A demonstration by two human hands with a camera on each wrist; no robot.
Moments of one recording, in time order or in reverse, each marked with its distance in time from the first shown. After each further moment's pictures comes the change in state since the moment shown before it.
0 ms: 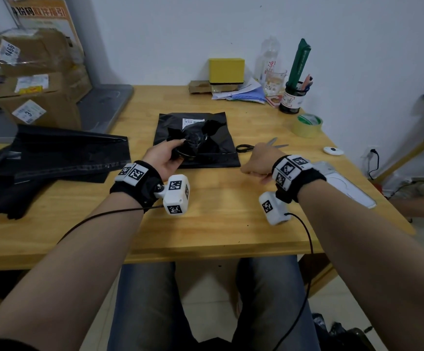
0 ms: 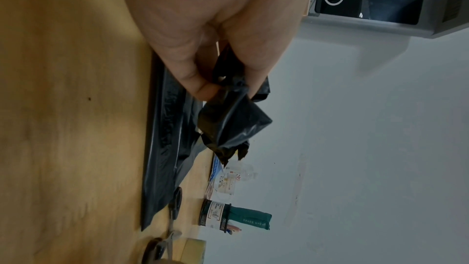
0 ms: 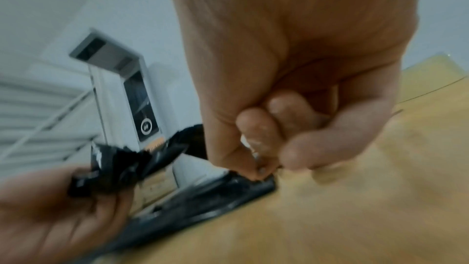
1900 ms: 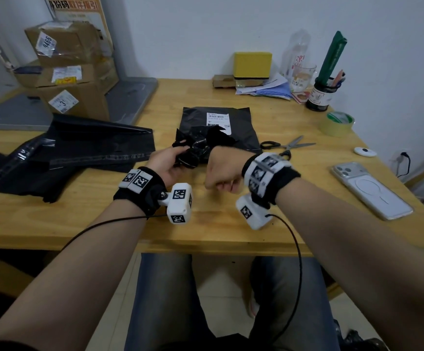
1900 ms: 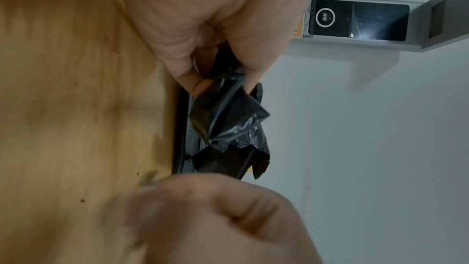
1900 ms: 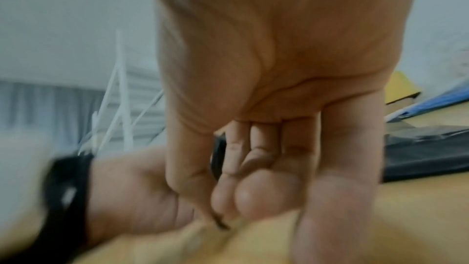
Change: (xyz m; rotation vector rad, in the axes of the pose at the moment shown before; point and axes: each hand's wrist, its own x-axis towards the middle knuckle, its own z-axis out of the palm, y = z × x) left_hand -0.019 0.004 -0.049 0.129 0.174 0.065; right_hand -0.021 -0.111 0.059 -0.053 -0.326 -0.293
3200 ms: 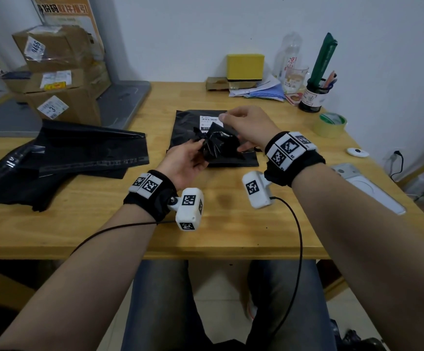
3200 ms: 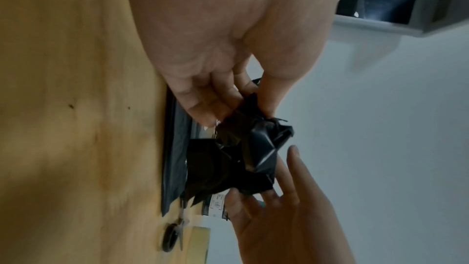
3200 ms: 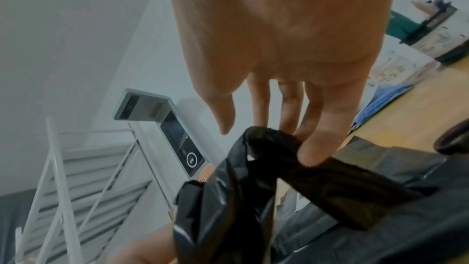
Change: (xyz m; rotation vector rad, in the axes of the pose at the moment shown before) left_hand -0.012 -0.008 0.040 -0.038 -0.324 -0.017; right_hand -0.005 0.029 -0.064 0.573 0.576 -0.025
